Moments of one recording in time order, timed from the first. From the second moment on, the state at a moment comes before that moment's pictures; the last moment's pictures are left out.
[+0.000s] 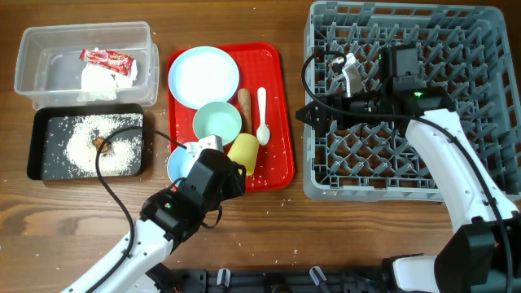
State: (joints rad) left arm -0.63 1.06 0.55 -0.36 -0.02 -0.89; right arm 0.13 1.55 1.20 -0.72 -0.83 -0.05
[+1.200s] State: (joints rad) left arm -0.64 1.34 0.55 -0.03 -0.14 -0.86; right arm 0.13 1.55 1.20 -0.72 -0.78 -0.05
